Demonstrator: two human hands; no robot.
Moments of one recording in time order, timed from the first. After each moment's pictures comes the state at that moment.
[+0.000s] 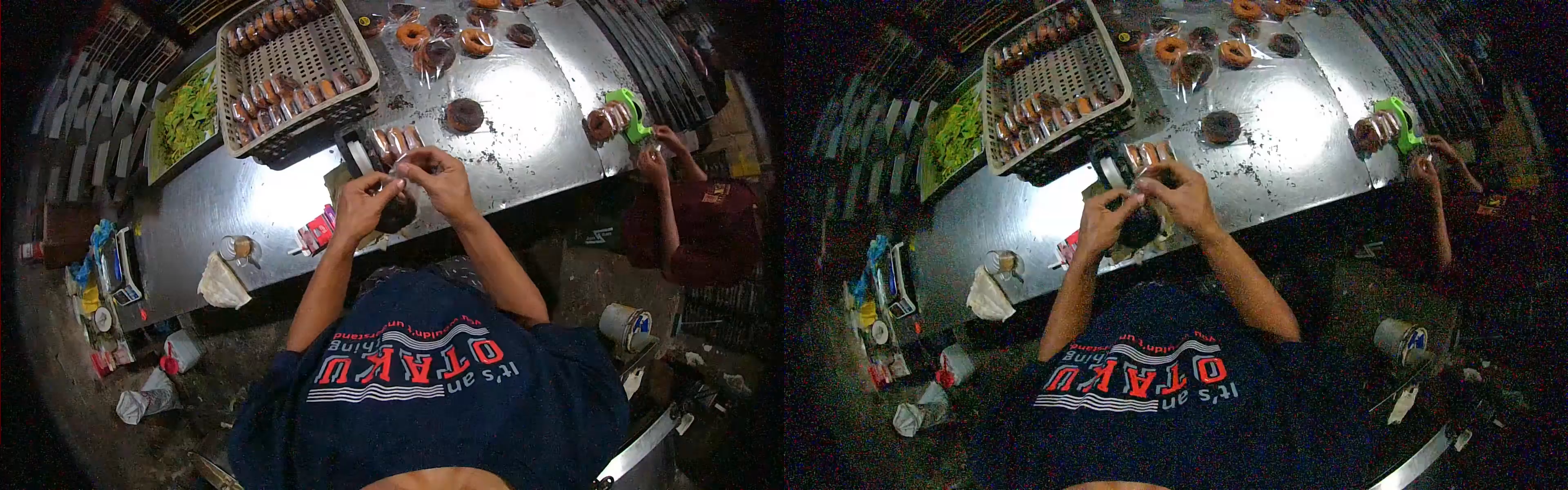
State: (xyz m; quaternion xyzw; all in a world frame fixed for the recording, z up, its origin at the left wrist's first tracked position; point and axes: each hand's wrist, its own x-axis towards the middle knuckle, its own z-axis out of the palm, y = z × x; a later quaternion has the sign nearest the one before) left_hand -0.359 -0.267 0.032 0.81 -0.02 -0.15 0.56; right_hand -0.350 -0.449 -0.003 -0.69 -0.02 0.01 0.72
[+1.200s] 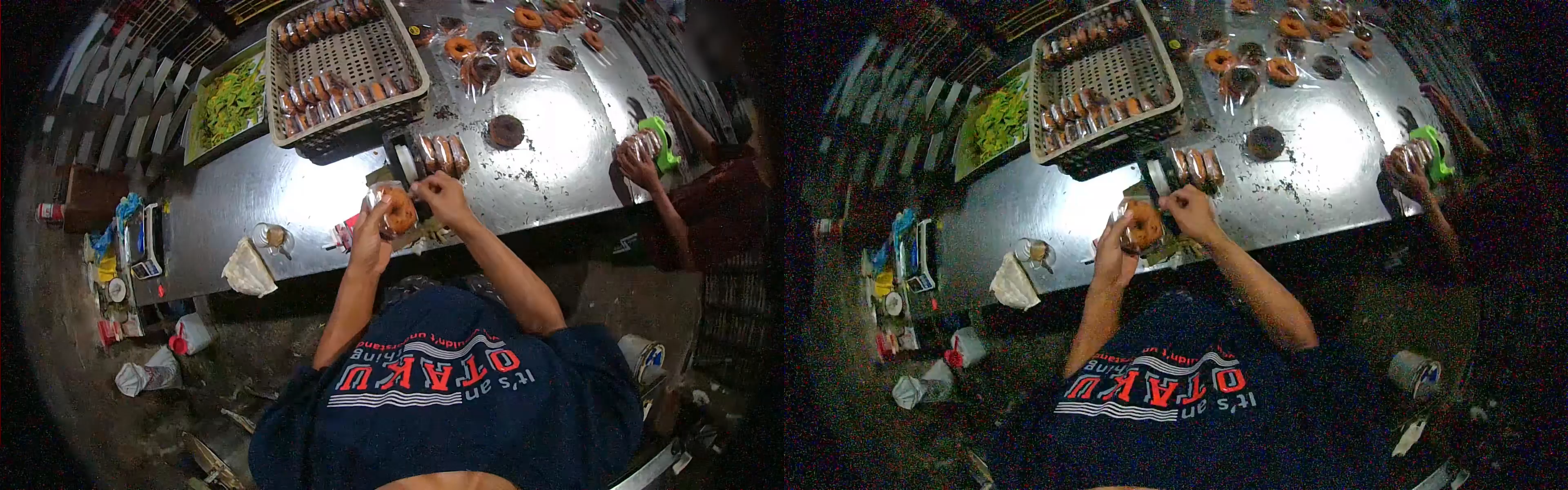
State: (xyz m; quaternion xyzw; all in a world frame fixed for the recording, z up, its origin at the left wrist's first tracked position) left_hand -0.404 -0.224 0.017 0.41 0.17 -0.10 0.89; right_hand -0.343 -0.390 -0.071 -0.81 -0.06 -0.01 0.58
